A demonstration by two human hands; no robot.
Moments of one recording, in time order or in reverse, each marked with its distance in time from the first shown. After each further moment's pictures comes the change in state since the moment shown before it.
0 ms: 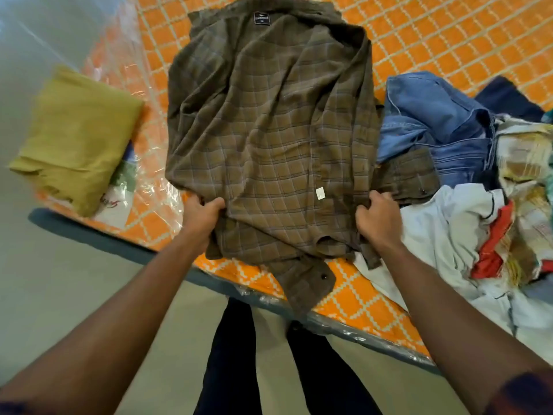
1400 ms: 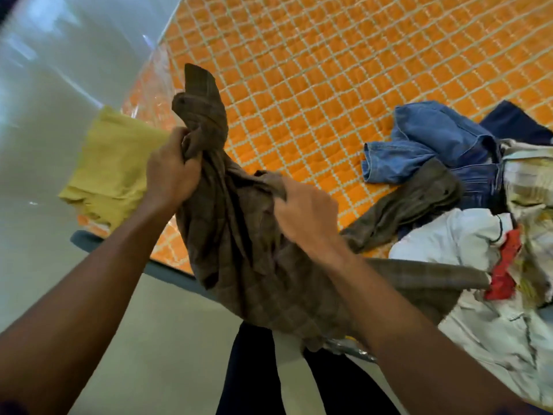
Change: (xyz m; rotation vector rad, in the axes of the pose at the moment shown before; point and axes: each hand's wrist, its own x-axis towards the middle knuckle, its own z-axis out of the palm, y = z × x) left_hand 0.003 0.143 -0.056 0.816 0.284 0.794; right_hand -0.092 -0.197 -0.049 0.000 -0.095 -0.481
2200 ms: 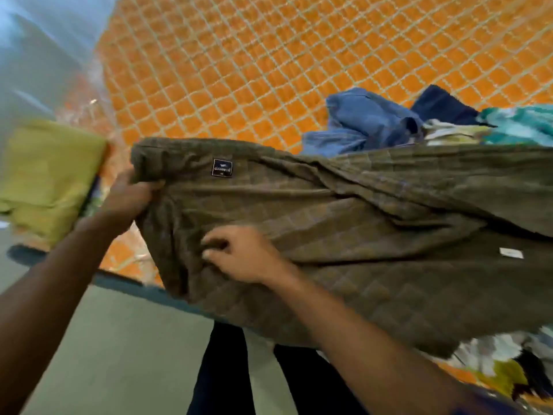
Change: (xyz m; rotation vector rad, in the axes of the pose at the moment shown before) left_hand -0.040 0.038 0.059 -0.656 -0.285 -0.394; right_hand -0.058 0.086 0.016 0.390 -0.281 -0.208
